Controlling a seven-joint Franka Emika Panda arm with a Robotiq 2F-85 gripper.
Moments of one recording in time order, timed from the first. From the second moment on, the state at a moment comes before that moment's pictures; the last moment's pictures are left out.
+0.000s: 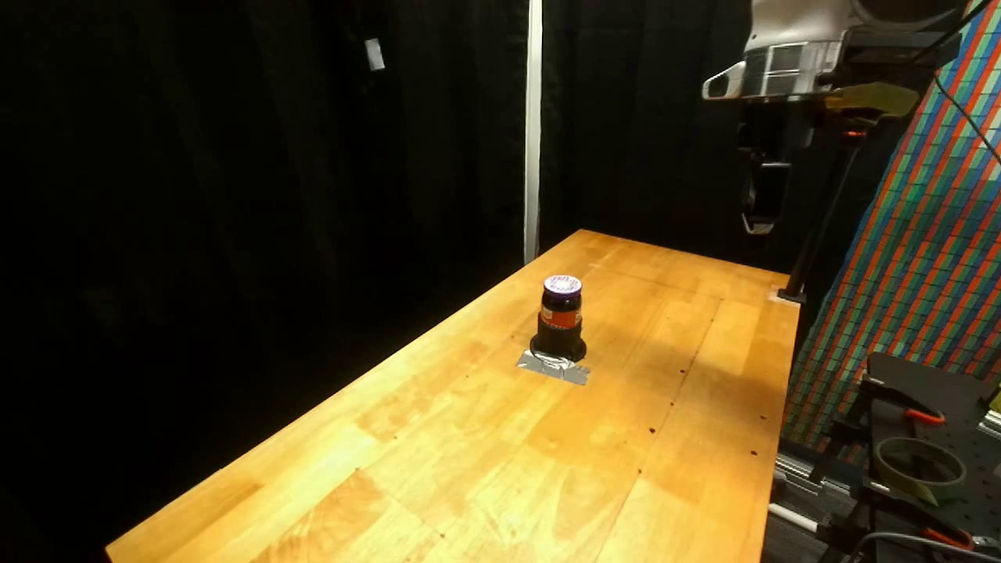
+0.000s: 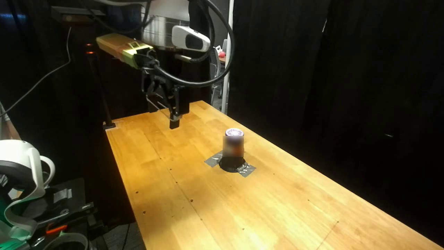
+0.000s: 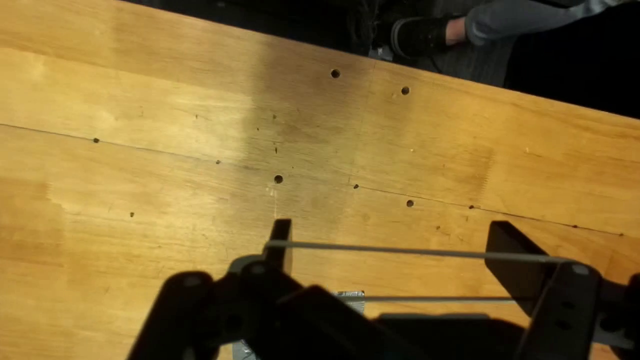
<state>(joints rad) 0.12 -0.27 0.02 -2.41 0.07 2.06 -0.17</state>
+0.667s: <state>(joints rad) 0.12 0.27 0.10 -1.94 -0.04 2.26 -0.01</state>
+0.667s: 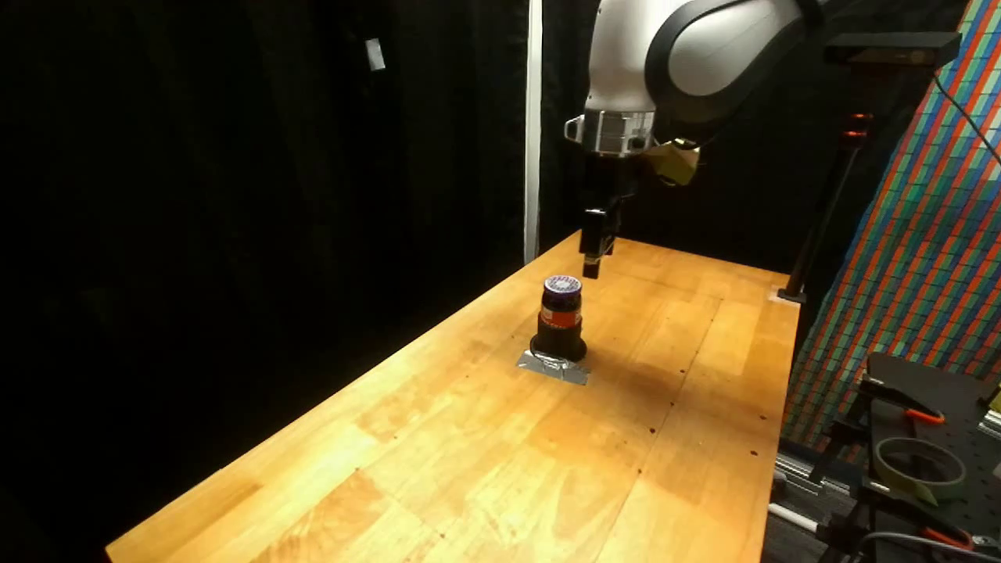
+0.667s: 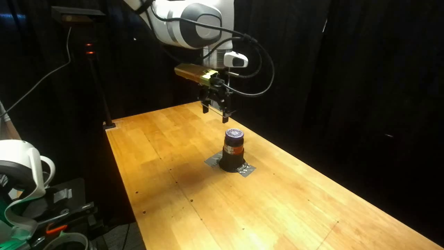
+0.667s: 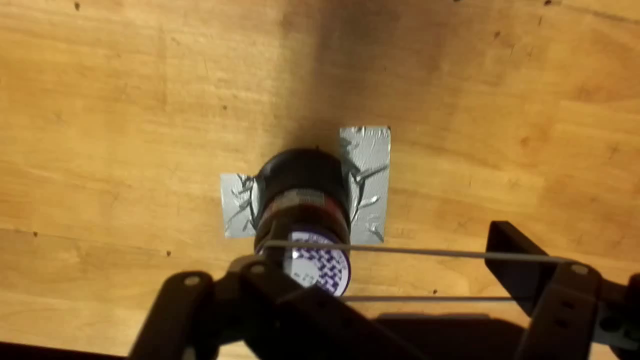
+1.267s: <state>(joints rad) 0.12 0.53 0.05 -1.72 -0.12 2.41 0.02</state>
